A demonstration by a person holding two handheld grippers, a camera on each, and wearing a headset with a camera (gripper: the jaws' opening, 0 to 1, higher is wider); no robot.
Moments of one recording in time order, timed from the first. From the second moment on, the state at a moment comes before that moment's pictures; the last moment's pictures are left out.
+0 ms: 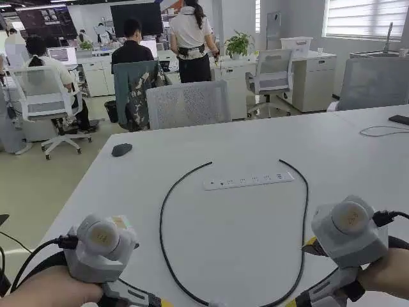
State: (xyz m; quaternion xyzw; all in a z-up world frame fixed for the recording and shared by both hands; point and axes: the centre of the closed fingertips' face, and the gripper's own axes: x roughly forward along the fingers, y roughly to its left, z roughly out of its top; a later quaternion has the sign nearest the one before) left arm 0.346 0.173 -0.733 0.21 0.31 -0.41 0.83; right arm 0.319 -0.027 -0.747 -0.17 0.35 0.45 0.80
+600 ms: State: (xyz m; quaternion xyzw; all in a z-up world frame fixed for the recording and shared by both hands) left arm 0.345 0.155 -0.707 0.17 0.27 -0.43 0.84; right arm 0.312 -0.029 -0.740 -0.16 0.35 0.46 0.80
